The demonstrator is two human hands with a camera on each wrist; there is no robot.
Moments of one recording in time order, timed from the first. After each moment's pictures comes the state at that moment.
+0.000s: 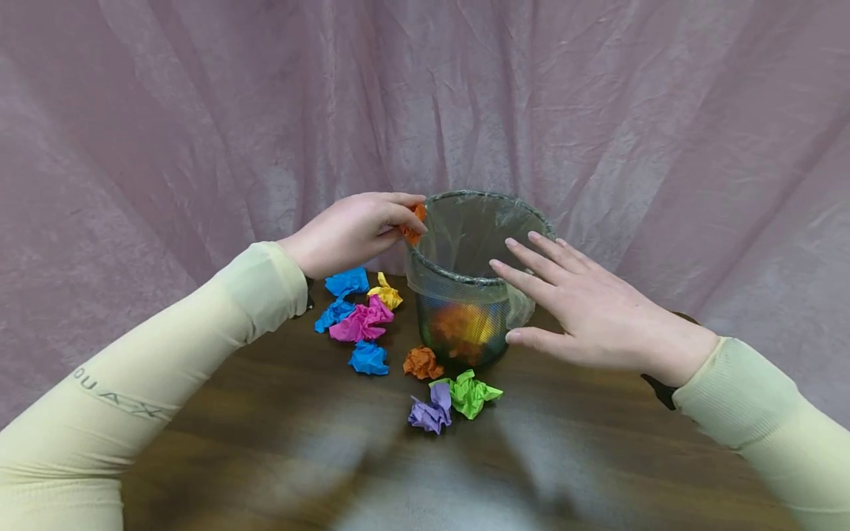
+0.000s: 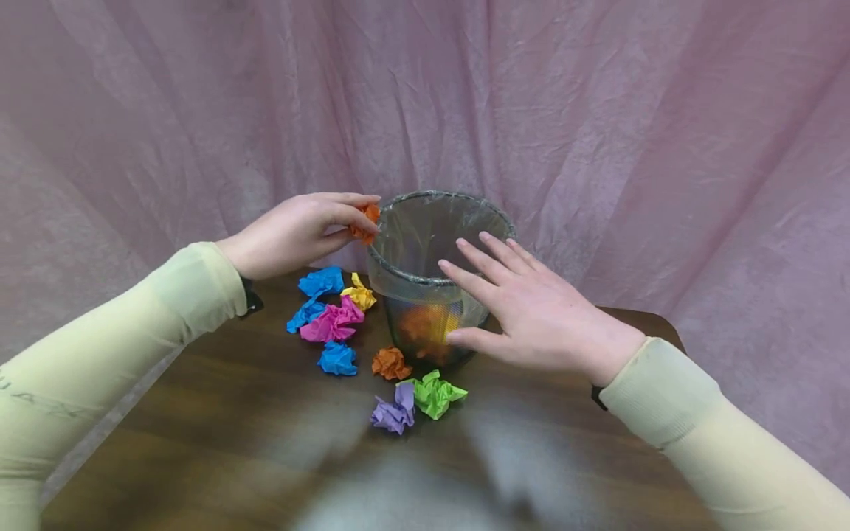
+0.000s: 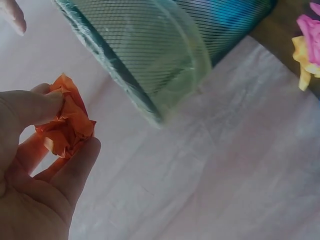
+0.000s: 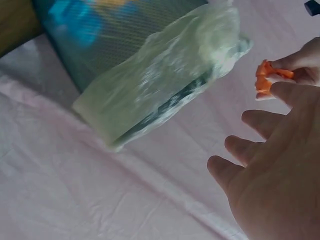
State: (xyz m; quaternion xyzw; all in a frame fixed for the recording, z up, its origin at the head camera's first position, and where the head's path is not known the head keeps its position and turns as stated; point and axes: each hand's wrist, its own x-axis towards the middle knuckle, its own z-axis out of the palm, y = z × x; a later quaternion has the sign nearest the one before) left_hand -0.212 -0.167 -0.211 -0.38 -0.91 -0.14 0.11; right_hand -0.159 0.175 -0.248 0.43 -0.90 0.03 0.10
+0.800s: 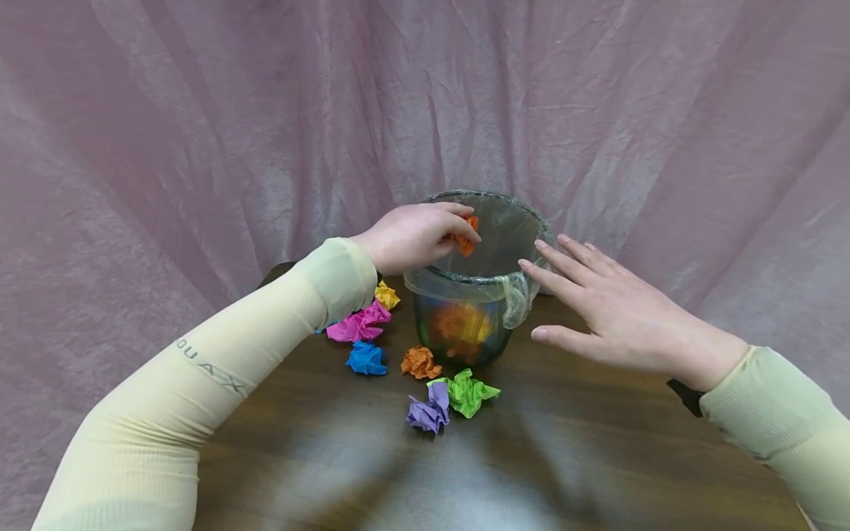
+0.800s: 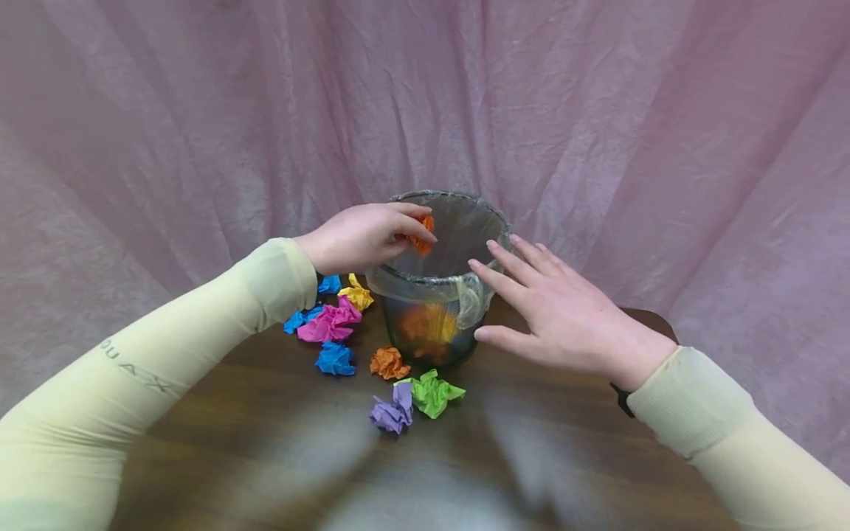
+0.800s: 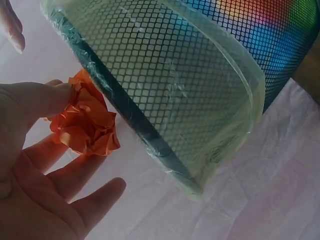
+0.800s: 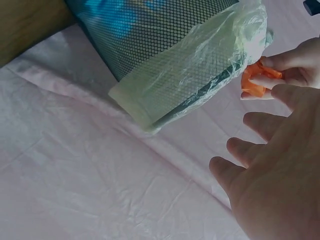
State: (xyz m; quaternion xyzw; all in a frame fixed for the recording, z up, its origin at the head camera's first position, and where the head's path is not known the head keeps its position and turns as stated) left_hand -0.237 -0.100 -0.223 -0.38 -0.92 -0.08 0.06; right_hand -0.162 0.204 -0.256 0.41 -0.91 0.04 0.11
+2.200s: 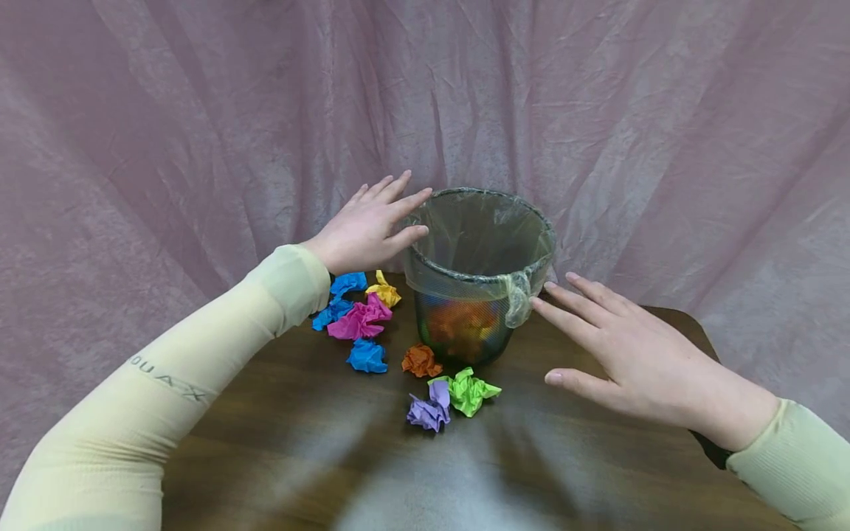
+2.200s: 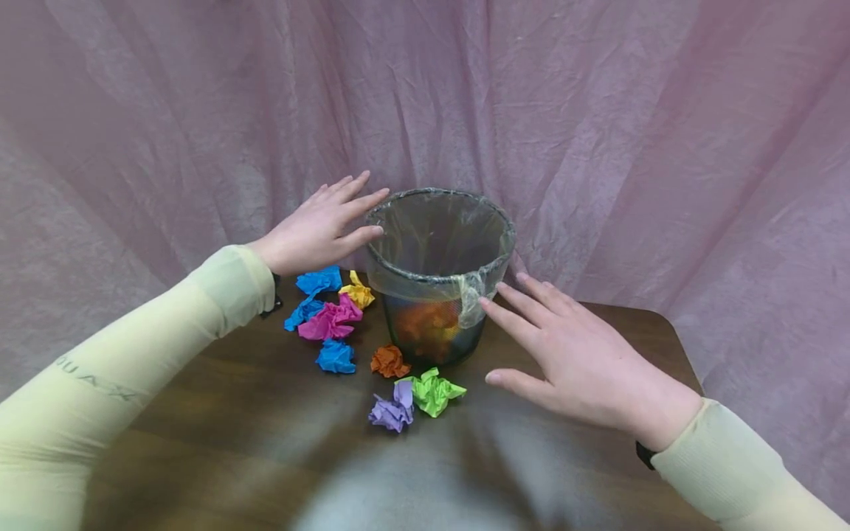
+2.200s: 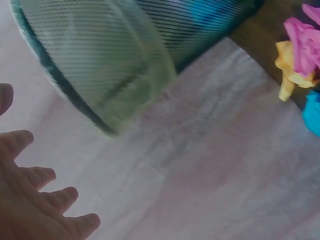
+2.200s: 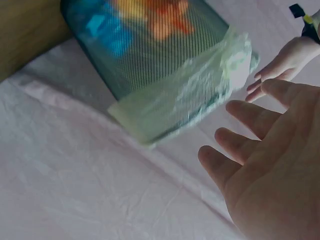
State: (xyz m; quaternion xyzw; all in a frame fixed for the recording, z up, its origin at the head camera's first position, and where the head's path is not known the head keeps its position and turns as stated) left_hand -0.241 -0.163 -0.240 -0.26 -0.96 -0.09 0.08; right_hand -0.125 0.216 -0.278 0.42 -0.90 0.04 0.13
